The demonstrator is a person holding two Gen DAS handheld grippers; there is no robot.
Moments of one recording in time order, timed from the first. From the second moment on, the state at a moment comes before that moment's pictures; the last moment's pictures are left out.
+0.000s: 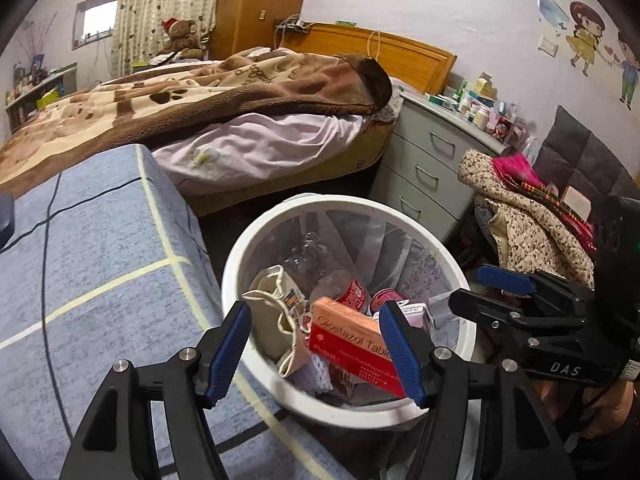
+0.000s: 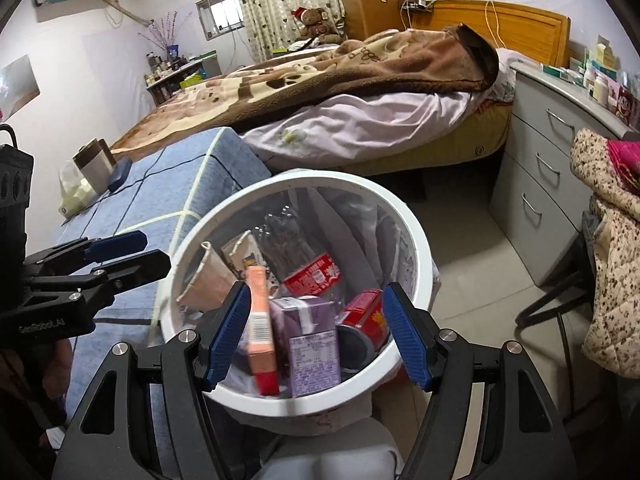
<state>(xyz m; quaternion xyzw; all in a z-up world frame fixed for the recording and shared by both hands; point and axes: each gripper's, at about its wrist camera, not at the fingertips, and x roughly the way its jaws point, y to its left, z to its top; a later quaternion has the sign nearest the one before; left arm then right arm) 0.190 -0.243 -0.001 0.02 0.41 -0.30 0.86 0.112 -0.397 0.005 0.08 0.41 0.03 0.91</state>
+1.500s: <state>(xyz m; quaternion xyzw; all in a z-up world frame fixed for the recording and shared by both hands) 0.042 -0.116 0.030 0.00 0.37 -0.13 0.92 0.026 -0.303 0.039 0.02 0.37 0.14 0.92</state>
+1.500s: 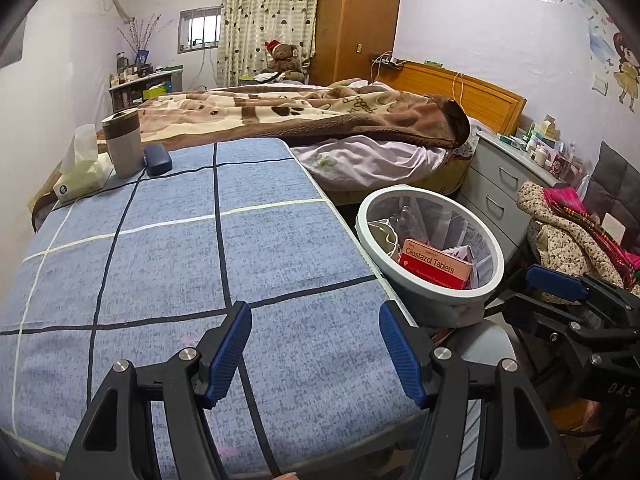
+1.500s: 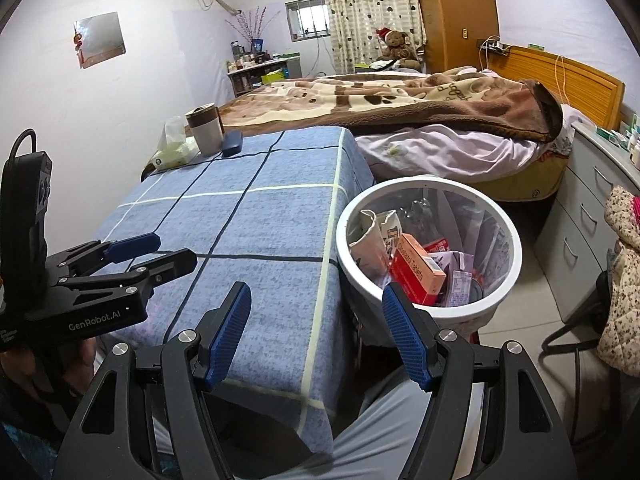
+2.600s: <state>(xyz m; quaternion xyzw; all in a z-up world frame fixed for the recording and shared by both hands) 0.048 -0.111 0.030 -0.01 0.37 -0.12 0.92 0.029 -0.301 0.037 0.02 0.38 0.14 0.91</state>
